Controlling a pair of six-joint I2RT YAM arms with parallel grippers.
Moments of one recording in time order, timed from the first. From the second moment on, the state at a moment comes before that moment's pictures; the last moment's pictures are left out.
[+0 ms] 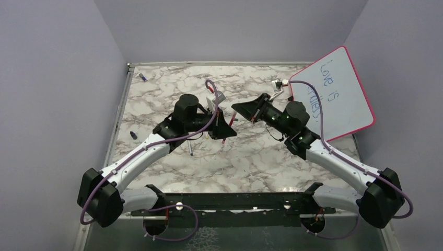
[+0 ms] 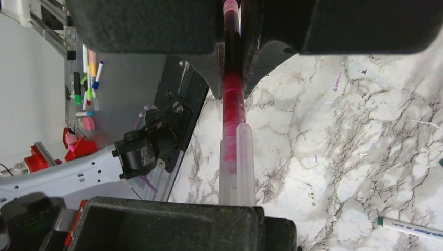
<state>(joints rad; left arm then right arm) -0.63 1.21 0.96 -0.10 0.67 -0.40 0.66 1.14 0.75 0.51 -0.25 0.85</state>
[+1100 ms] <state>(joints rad) -0.64 1.37 0.63 -0.08 0.21 -0.64 0.73 1.11 0.90 -0.07 0.04 0.77</state>
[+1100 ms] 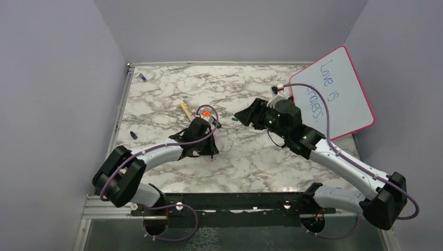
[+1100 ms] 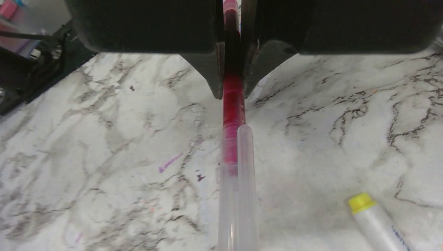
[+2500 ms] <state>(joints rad) -0.70 1.18 0.74 -0.17 -0.04 -0.65 0.63 1.56 1.02 -0.18 0.36 0.52</state>
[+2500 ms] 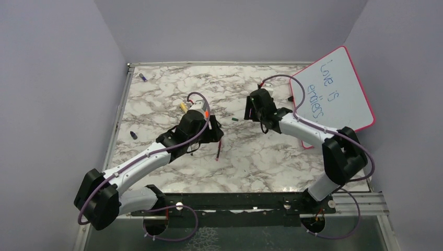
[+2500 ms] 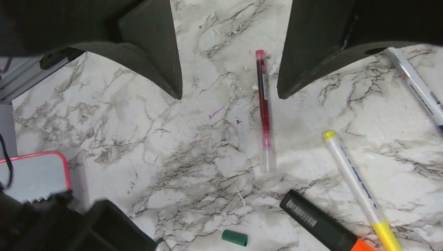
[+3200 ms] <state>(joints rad) -0.70 1.08 0.70 -0.16 -0.04 -0.63 0.45 2.01 1.39 -0.25 0.21 0.21</state>
